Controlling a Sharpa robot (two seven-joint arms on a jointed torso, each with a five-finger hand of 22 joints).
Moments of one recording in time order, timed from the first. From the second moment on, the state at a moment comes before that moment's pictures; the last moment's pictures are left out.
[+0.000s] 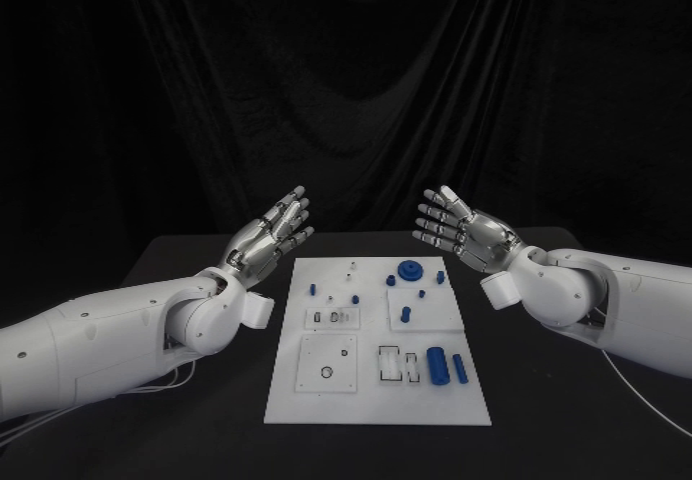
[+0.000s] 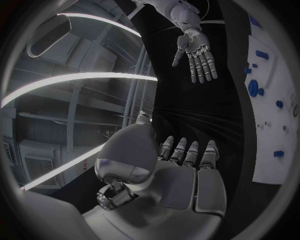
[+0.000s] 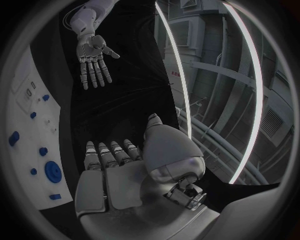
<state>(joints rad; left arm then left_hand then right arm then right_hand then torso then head) 1.21 -0.85 -0.21 1.45 0.00 -0.10 0.67 1.17 0.20 -0.33 0.29 0.21 0.14 -0.11 0.02 0.02 0.06 0.04 0.12 0.03 0.03 0.11 0.02 0.01 0.17 0.03 0.24 0.02 0.02 1.31 -0.82 -0.25 1.40 0.18 0.12 0.41 1.14 0.25 -0.28 0.25 0.28 0.05 -0.02 0.01 0.01 0.01 0.09 0.04 0.01 0.02 0.18 0.02 0.01 0.12 0.05 0.22 0.04 0.03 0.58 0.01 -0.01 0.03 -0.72</state>
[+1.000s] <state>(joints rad) 1.23 -1.08 -0.21 1.67 -0.23 -0.29 0.67 1.24 0.18 -0.31 0.29 0.36 0.27 -0.04 0.03 0.04 0.14 0.10 0.21 0.04 0.25 0.20 0.20 0.05 0.17 0.24 0.29 0.15 0.06 1.54 -0.81 -0.25 1.49 -1.25 -0.01 -0.01 1.47 0.08 -0.01 -0.02 0.26 0.86 0.06 0.07 0.14 0.86 0.09 0.27 0.06 1.37 -0.03 0.93 0.48 0.10 1.38 0.07 1.26 1.04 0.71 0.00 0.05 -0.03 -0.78</state>
